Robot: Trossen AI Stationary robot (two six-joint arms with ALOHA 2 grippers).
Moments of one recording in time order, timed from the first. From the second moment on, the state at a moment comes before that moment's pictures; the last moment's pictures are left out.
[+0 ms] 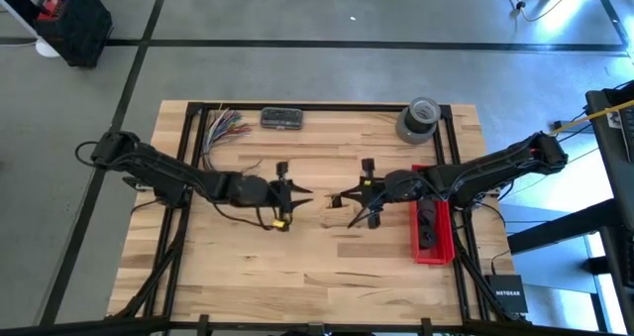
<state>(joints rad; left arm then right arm) -0.20 1.39 0.75 0.41 -0.35 0.20 0.21 1.23 0.74 0.06 0.22 -0.31</state>
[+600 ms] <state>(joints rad) -0.20 1.41 0.67 0.63 -0.33 0.02 0.21 1.39 0.74 0.26 0.16 -0.30</state>
